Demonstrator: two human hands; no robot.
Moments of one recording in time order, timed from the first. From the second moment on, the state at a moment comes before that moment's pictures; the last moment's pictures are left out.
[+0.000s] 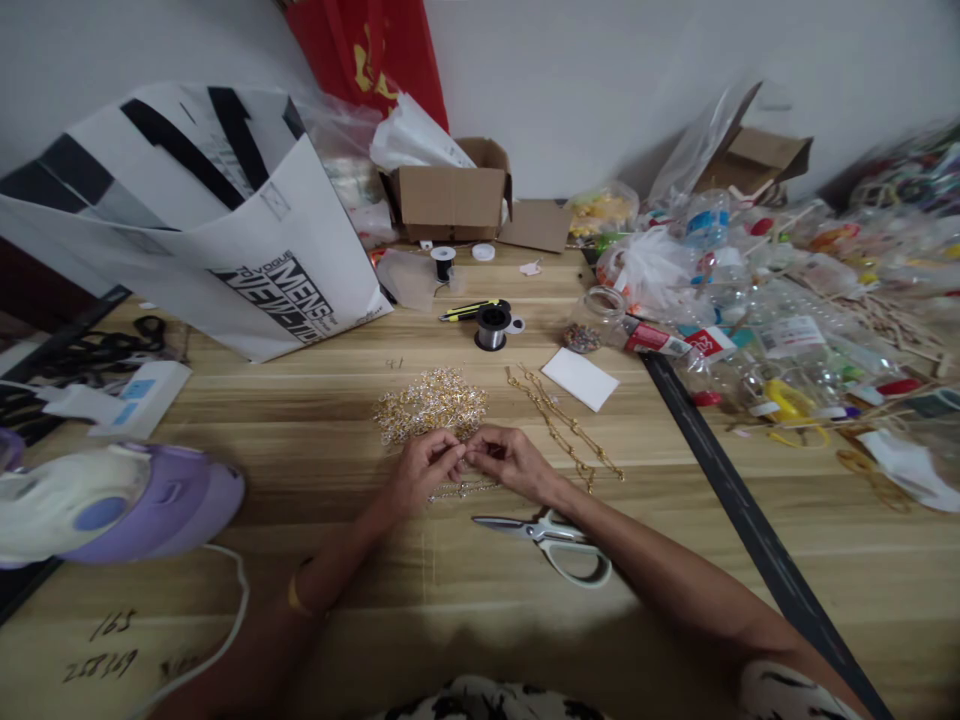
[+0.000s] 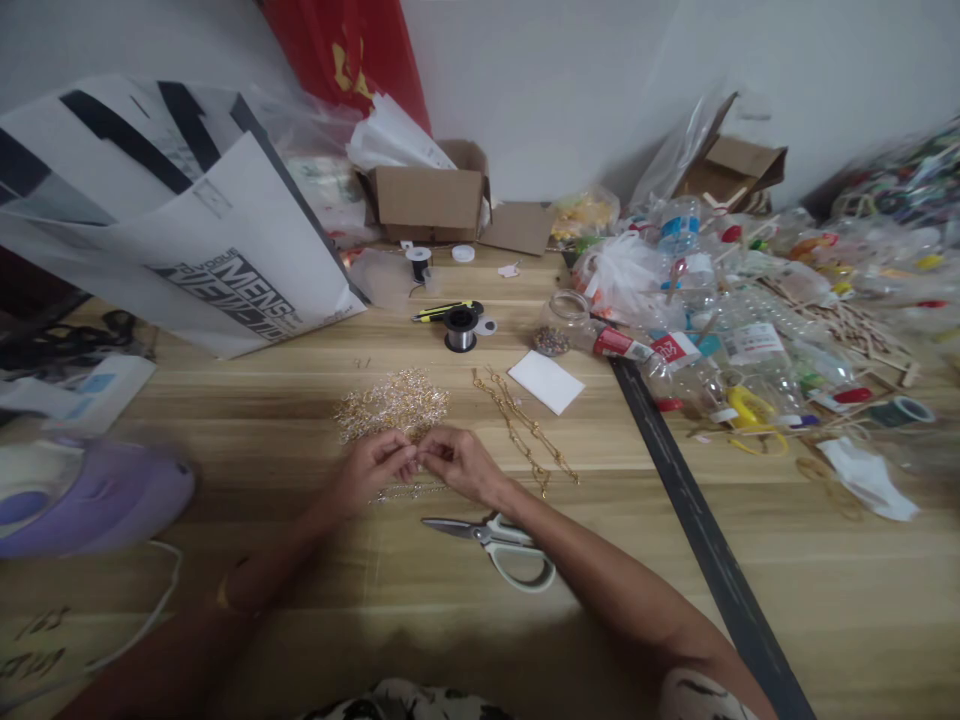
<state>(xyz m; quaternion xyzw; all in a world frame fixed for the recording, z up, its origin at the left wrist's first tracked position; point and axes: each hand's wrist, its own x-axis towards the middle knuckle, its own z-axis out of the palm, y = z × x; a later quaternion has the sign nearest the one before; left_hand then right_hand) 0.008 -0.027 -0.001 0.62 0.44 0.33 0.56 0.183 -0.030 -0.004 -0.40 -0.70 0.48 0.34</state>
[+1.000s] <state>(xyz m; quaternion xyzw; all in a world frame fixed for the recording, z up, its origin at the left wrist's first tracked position) 0.004 -0.024 0.003 0.61 0.44 0.31 0.59 0.183 -0.034 0.004 -0.39 -0.76 0.34 0.38</state>
